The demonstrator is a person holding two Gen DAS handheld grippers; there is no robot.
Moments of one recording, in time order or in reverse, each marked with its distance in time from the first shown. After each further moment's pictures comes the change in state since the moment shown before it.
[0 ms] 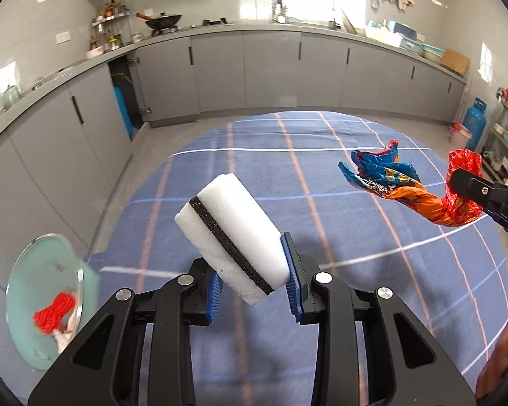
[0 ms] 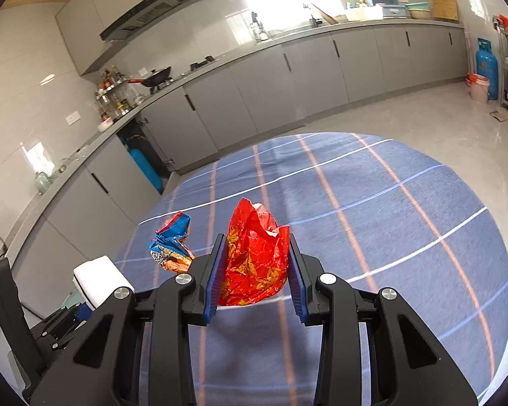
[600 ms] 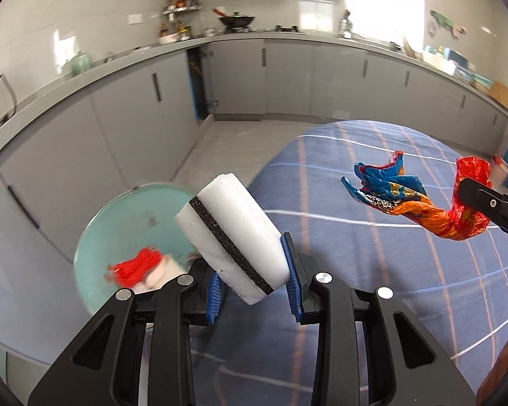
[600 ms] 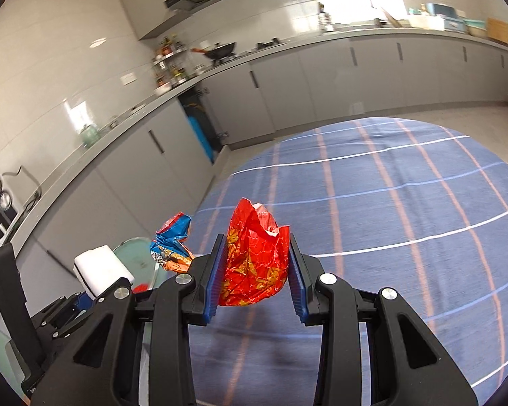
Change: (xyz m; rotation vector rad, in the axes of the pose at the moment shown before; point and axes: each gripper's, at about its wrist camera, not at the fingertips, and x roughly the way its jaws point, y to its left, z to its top) left arm -0.065 0.125 -0.057 -0.163 -0.024 0.190; right arm -0.012 0.131 -0.070 -0.173 0.062 0.165
